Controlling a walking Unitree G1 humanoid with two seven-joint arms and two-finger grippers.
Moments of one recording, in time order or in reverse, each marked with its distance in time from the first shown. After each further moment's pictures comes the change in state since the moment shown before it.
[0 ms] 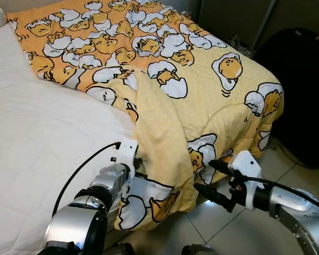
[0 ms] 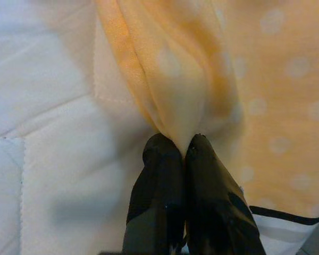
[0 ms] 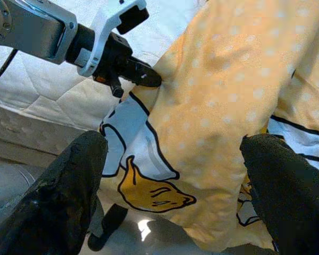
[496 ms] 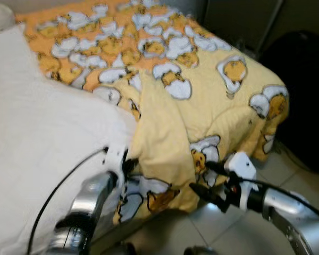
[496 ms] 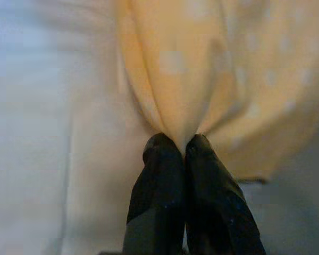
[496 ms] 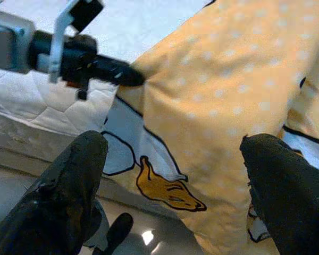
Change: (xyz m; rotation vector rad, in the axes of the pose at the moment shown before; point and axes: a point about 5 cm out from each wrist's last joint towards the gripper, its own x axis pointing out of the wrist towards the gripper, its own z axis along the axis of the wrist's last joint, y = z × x) left arm -0.034 0.012 -0.020 0.019 -0.167 -0.129; right arm 0.008 0.005 -0.004 0.028 -0.034 -0.012
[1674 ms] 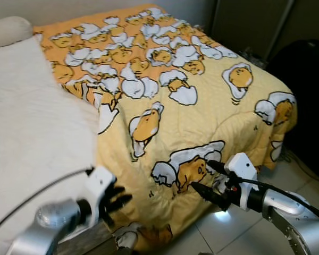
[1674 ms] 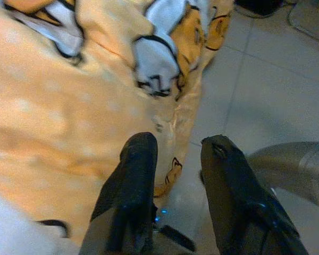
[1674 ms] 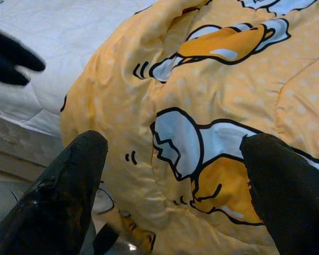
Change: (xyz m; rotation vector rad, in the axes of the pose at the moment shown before) left arm -0.106 -0.019 0.017 0.201 0.171 -0.208; right arm 0.000 -0.005 -0.004 -0.031 0.012 -0.033
